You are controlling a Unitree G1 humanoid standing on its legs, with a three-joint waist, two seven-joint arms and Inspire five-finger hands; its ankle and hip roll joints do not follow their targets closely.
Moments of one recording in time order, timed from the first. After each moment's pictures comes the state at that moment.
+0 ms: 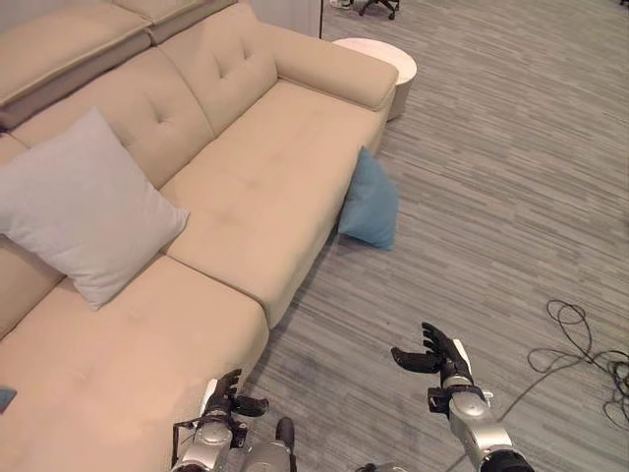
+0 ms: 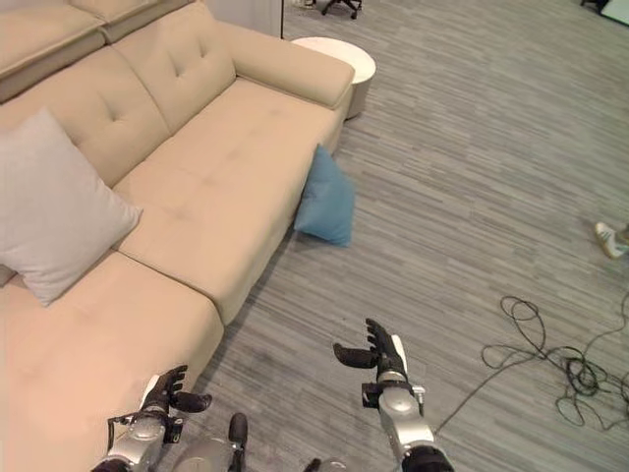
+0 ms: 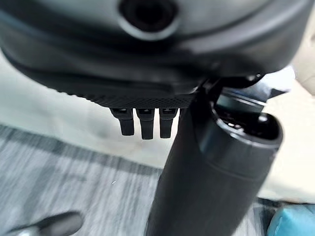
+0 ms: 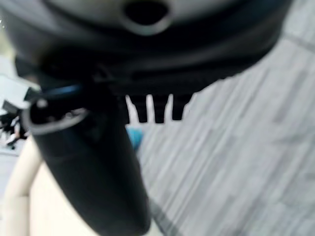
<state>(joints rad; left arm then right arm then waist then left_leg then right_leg) -0.12 0.22 -0.23 0.98 -0.12 -0.04 0.25 -0.12 -0.30 0.15 0.68 0.19 -0.05 -0.19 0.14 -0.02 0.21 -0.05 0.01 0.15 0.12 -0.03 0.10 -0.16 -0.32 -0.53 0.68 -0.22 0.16</state>
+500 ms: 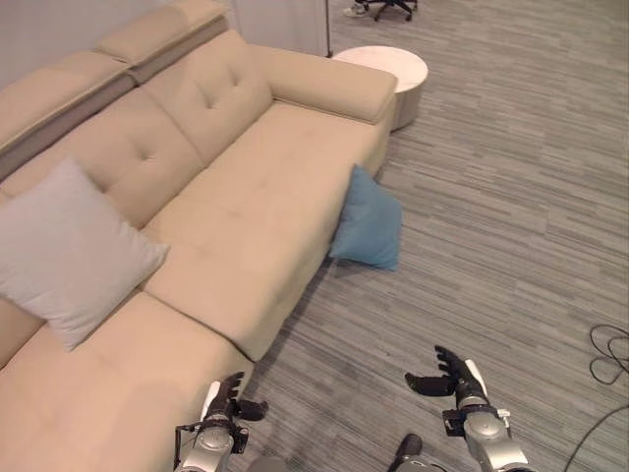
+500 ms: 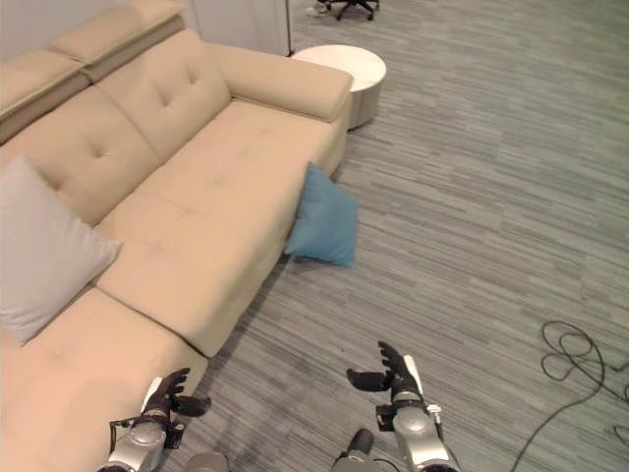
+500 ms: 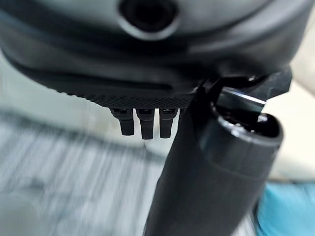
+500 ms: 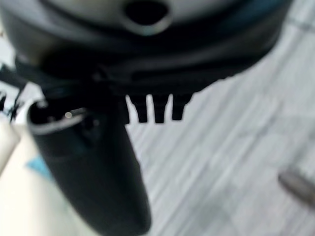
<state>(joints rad) -0.07 0.17 -0.23 0.96 -0.08 -0.04 0.23 -0.04 -0.38 0.12 0.70 0.12 -0.01 -0.18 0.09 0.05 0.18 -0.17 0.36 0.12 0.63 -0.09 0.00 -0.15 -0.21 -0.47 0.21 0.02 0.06</state>
